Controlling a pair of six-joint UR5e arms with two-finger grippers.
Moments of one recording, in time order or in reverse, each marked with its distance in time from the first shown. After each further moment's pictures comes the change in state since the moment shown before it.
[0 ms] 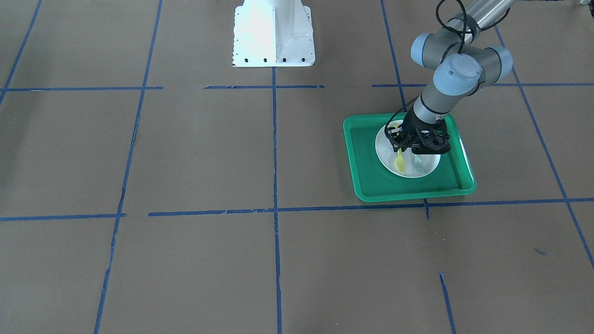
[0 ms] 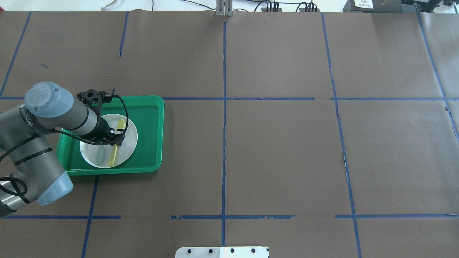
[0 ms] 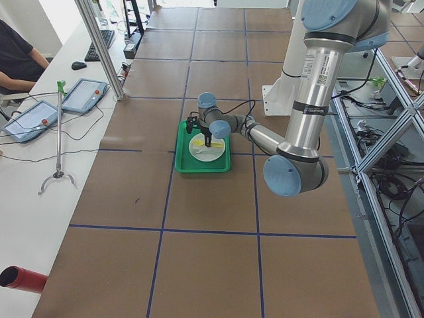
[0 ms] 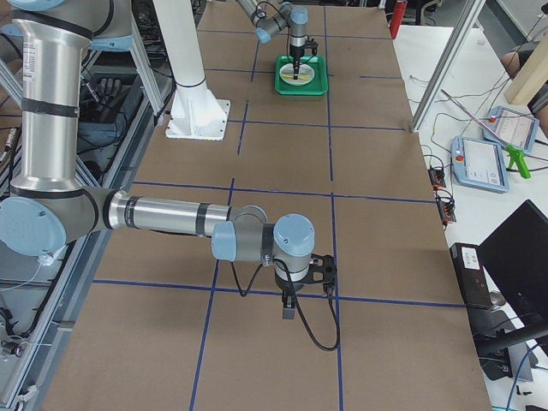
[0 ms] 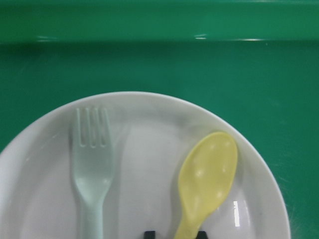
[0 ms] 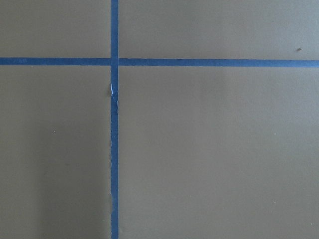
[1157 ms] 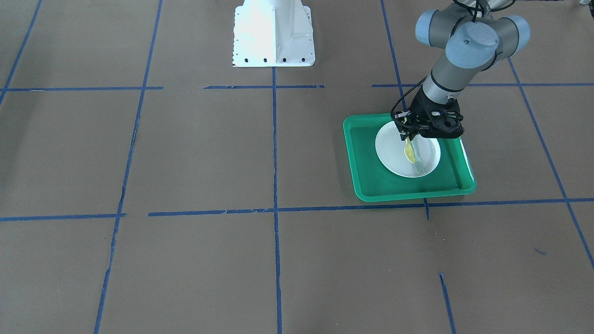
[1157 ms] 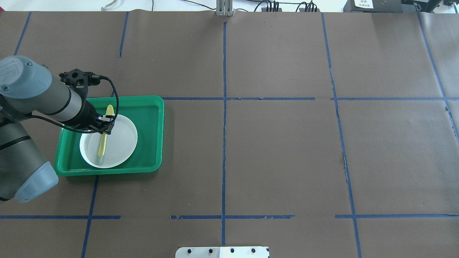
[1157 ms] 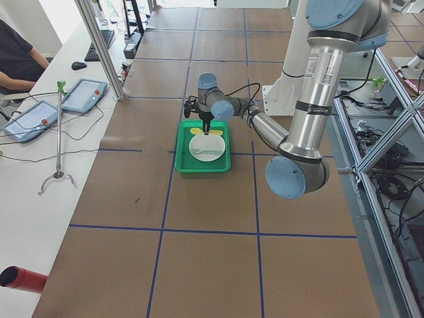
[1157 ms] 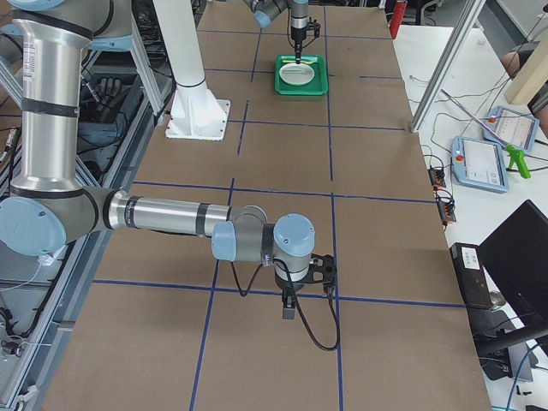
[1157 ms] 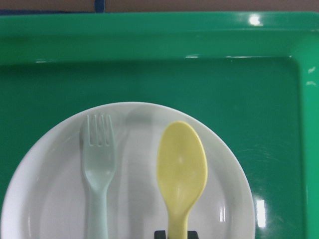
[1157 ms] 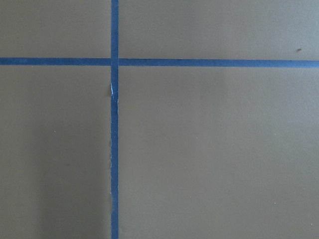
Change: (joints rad) left arm -0.077 -0.006 -0.228 0.266 -0.009 0.093; right arm 0.000 0.000 0.000 0.001 0.000 -0.001
